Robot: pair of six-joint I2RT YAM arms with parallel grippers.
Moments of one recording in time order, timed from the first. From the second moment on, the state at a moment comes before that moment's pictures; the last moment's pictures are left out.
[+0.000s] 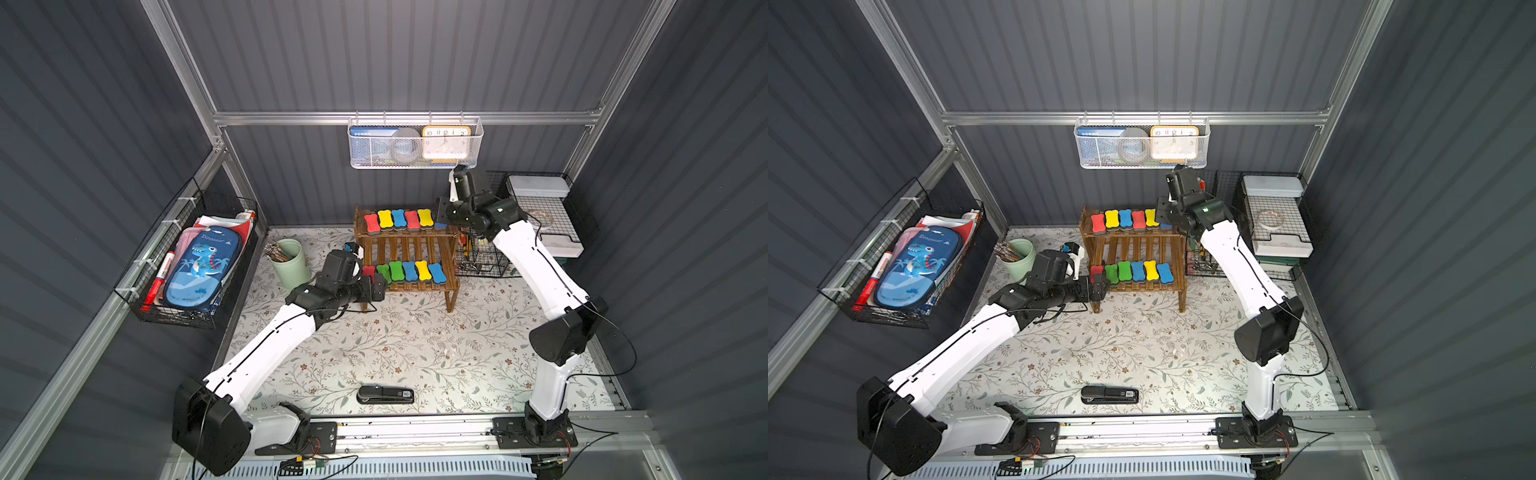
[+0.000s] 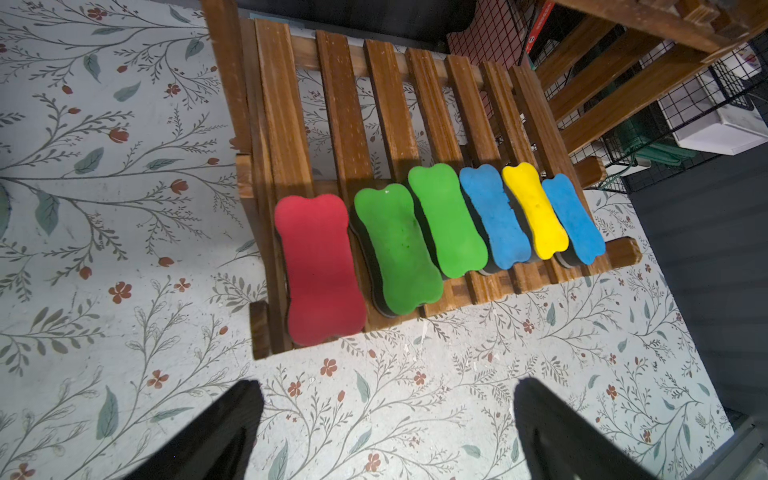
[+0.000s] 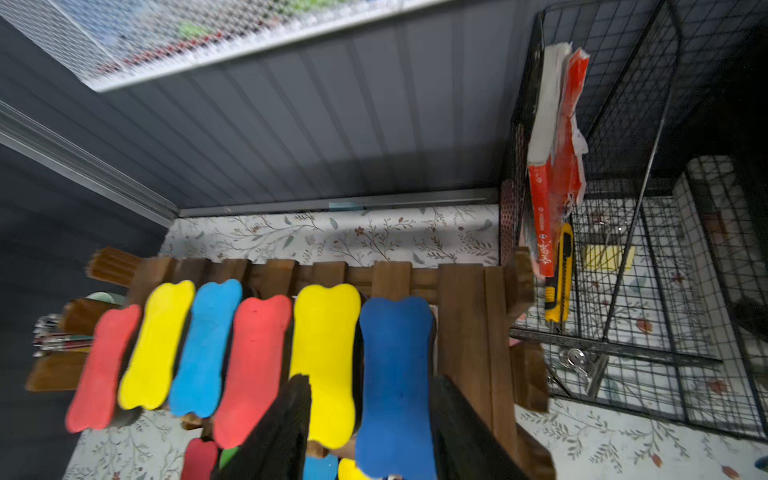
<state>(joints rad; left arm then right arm) -0.54 1.28 1.10 -0.52 0.07 -0.38 0.45 1.95 2.19 -0.87 0.10 0.42</state>
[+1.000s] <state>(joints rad) -0.54 1.26 1.10 -0.53 0.06 -0.38 0.45 2.04 2.27 -0.97 0.16 0.39</state>
